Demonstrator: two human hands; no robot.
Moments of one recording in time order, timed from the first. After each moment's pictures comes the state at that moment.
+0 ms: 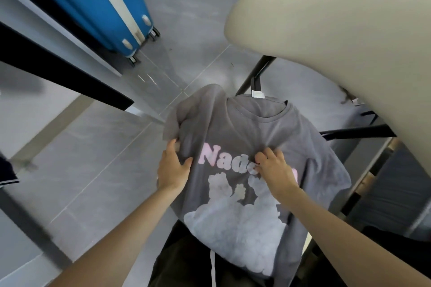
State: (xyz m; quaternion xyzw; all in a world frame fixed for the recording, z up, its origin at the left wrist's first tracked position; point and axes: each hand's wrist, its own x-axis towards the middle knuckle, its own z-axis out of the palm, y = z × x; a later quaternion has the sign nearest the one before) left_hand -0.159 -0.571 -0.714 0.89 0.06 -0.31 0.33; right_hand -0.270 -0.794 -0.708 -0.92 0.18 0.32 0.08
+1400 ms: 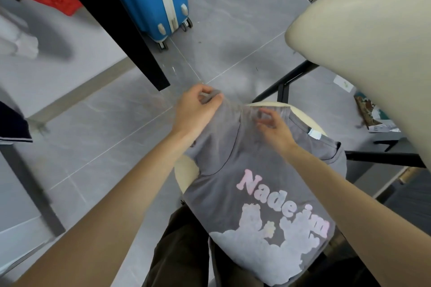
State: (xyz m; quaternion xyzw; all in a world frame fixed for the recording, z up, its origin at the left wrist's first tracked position) left_hand -0.082 -0.595 -0.630 0.81 0.08 -0.19 0.54; right_hand -0.167 -0.783 -0.698 -0.76 0.35 0.17 0.52
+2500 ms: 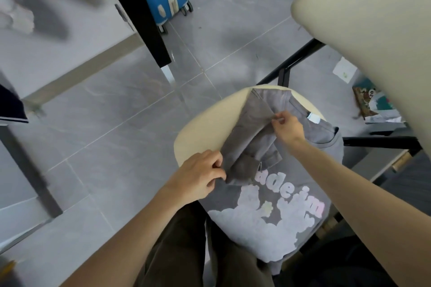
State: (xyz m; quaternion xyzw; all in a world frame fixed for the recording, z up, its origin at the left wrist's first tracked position) left_hand -0.224 -0.529 -0.682 0.84 -0.44 -0.20 0.25; right_hand -0.200 -0.792 -0.696 -0.82 0.40 0.20 0.35
